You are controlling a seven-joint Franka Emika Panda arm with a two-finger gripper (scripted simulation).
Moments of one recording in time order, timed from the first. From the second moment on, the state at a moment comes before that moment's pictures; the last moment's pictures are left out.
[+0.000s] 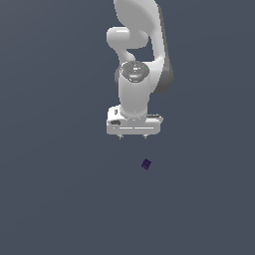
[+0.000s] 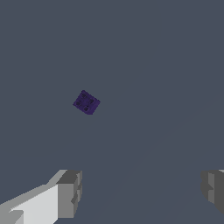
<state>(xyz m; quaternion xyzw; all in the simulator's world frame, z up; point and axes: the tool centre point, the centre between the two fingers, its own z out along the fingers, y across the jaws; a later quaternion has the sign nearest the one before) -0.003 0.022 0.163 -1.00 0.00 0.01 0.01</state>
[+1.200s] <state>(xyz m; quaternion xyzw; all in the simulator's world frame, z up) 0.005 0.051 0.150 -1.00 0.03 0.01 0.02</state>
